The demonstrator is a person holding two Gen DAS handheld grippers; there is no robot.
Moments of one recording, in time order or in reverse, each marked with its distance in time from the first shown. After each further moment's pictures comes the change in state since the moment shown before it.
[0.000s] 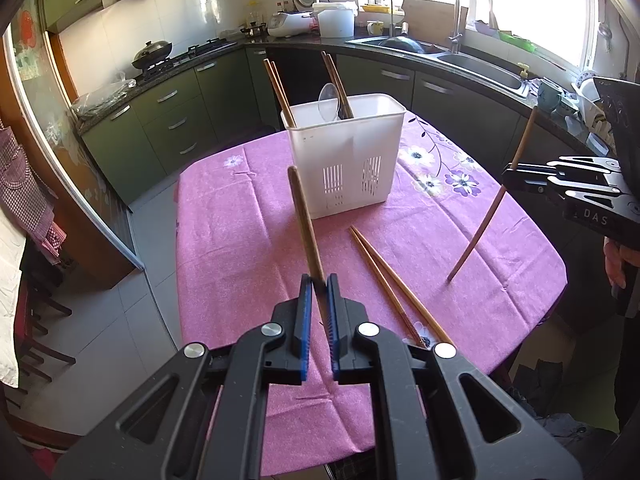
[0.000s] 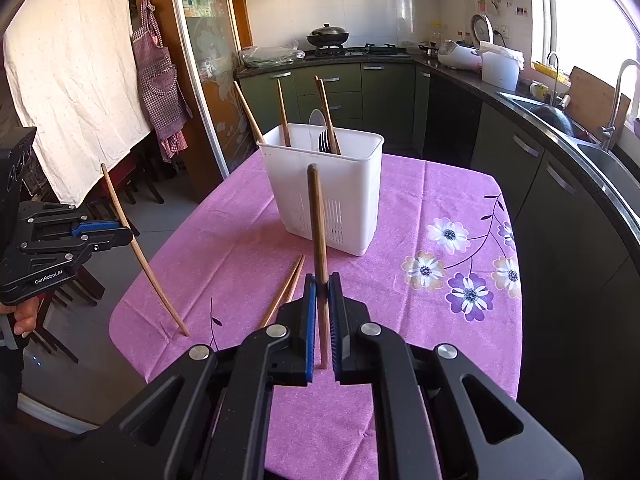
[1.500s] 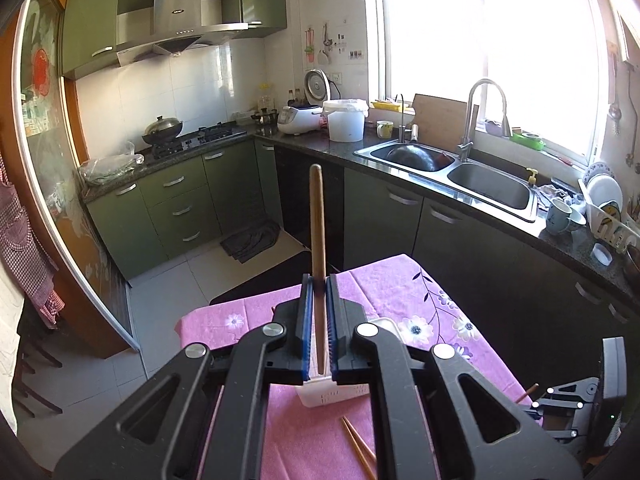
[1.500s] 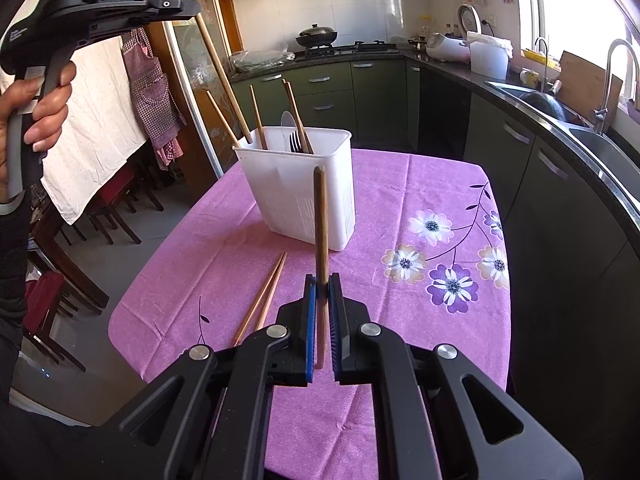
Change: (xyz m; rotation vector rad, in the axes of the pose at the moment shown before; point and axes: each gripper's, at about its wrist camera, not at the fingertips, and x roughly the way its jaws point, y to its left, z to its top) left arm -0.018 0.002 0.204 -0.059 -0.303 0.017; right arm -0.008 -0.032 -0.005 0.051 0.003 0.007
